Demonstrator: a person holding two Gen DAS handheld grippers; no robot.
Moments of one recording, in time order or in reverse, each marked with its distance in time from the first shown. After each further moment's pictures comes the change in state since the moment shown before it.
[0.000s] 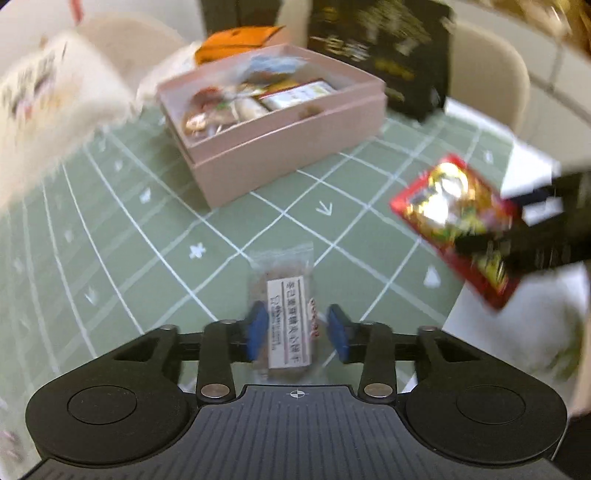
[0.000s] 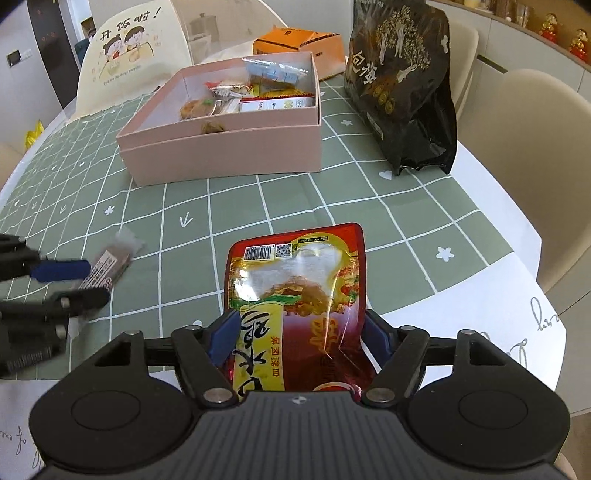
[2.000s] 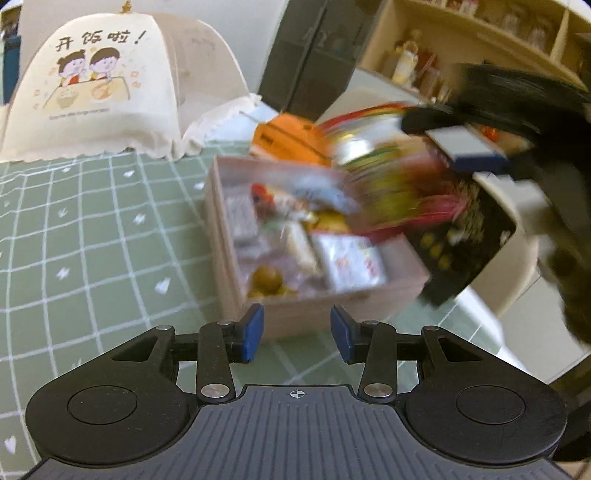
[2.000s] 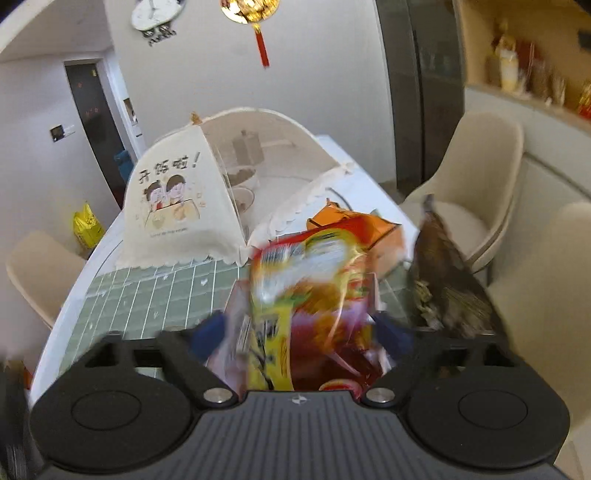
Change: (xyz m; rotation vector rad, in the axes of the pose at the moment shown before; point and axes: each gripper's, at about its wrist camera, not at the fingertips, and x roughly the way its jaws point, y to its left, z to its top) left arm -0.013 0.085 0.047 -0.345 -0.251 -0.104; right arm -0.030 0.011 0.213 0.031 -0.249 0.177
